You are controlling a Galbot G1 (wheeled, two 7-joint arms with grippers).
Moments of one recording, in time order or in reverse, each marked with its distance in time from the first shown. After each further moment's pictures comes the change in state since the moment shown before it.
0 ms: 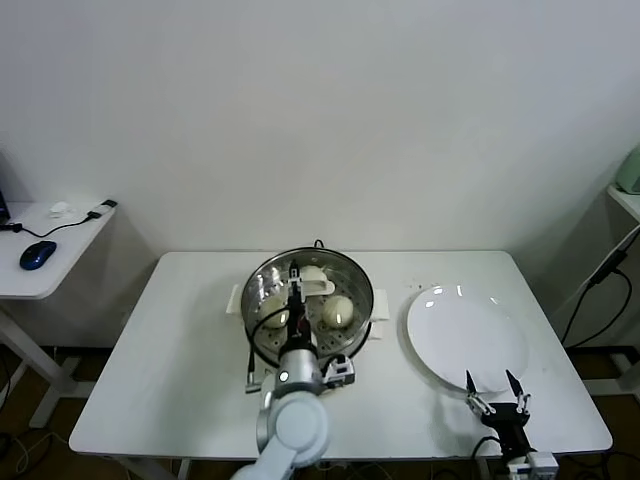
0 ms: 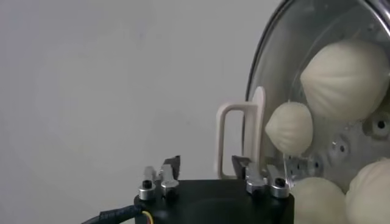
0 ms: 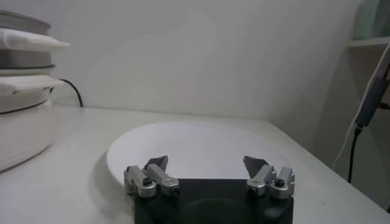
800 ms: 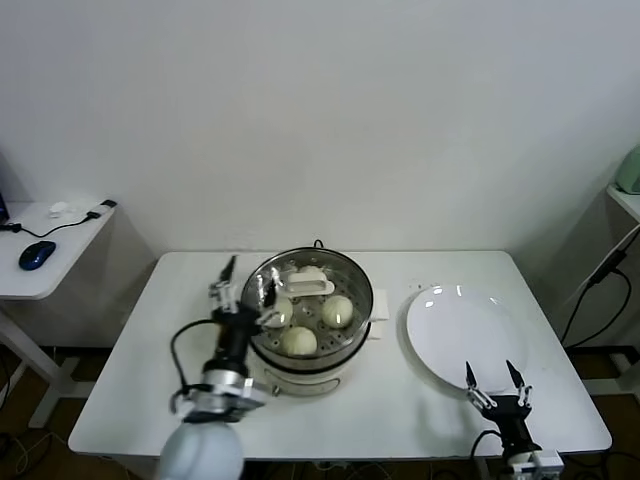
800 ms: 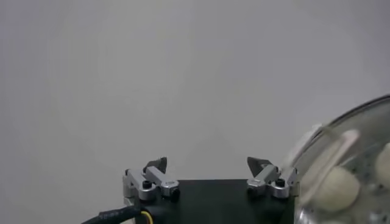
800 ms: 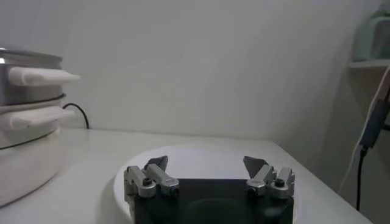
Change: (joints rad) left arm 0.268 0.120 -0.341 -0.284 -0.885 -0.424 -0.328; right arm -0.019 -0.001 0.009 0.064 0.011 0.030 -0.008
